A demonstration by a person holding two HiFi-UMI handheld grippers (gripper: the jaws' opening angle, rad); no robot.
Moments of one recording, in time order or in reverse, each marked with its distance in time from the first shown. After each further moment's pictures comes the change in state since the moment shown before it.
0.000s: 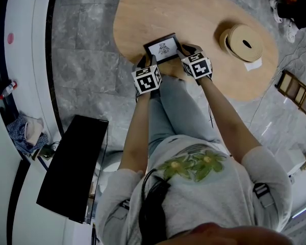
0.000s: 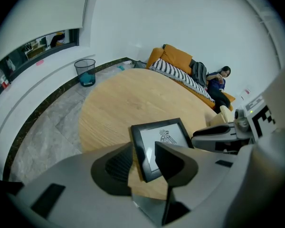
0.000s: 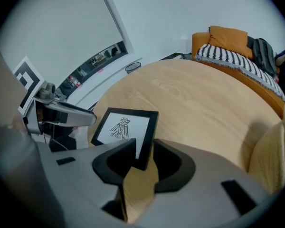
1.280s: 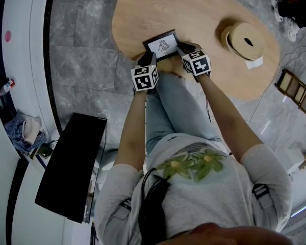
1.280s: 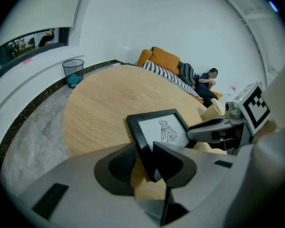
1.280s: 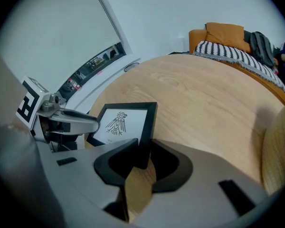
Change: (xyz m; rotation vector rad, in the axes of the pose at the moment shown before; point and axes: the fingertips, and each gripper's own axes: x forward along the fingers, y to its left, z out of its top) left arm 0.026 0.002 -0.021 0.086 -0.048 -0.126; right arm 0.018 -0.001 -0.015 0.033 -0.017 0.018
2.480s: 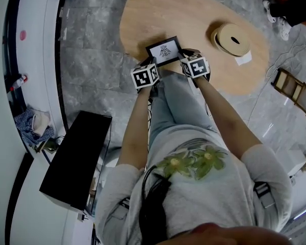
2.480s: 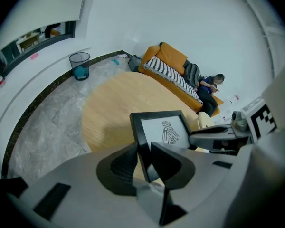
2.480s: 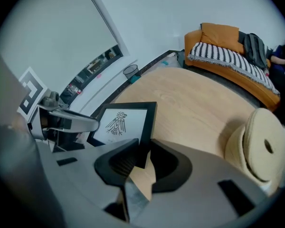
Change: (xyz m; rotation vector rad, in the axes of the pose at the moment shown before) left arm -0.087 -0.043 0.041 -0.131 0.139 0.006; right arm -0.101 0.033 0.031 0.066 0.074 -0.026
